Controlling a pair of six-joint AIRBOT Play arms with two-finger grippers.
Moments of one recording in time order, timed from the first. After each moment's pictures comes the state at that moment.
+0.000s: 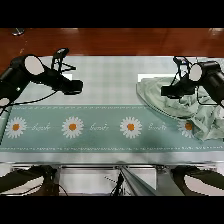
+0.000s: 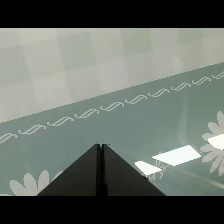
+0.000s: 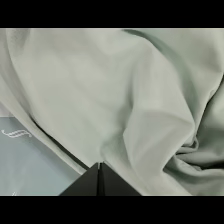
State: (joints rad) left arm -0.25 -1.32 1.22 1.23 -1.14 -1.55; right arm 0.13 -1.33 1.16 -1.62 1.17 1.72
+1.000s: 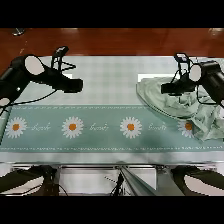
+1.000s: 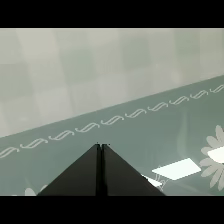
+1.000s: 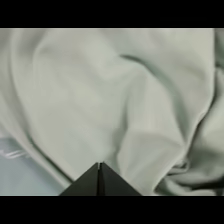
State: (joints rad) left arm -0.25 -1.32 1.22 1.23 -1.08 -1.55; right arm 0.13 -1.33 1.16 -1.68 1.07 1.72
